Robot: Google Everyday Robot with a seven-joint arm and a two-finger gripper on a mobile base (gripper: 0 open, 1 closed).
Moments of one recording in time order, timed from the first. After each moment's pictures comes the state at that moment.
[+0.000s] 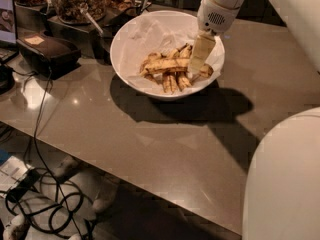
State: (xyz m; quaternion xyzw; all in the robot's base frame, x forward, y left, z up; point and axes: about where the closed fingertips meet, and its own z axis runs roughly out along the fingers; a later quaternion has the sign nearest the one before) arm 0.646 -0.119 0.918 -0.59 0.80 0.04 0.13
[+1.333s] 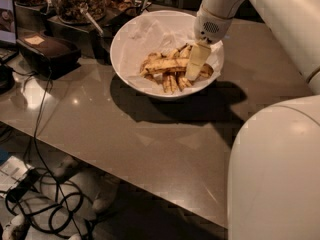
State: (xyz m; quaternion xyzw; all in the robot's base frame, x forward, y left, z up) arm 0.656 -0.117 0.887 -0.58 0.80 0.06 0.11
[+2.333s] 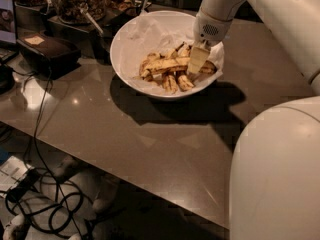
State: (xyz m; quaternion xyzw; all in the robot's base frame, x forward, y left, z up) arm 0.651 -0.118 0.883 -0.59 0.80 0.06 0.10
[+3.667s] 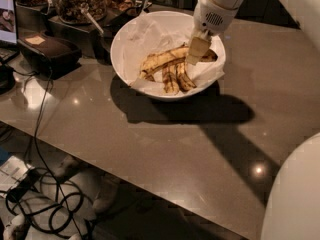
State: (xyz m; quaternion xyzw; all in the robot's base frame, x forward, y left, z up) arm 0.630 -0.100 0.931 -0.60 0.78 0.05 0.16
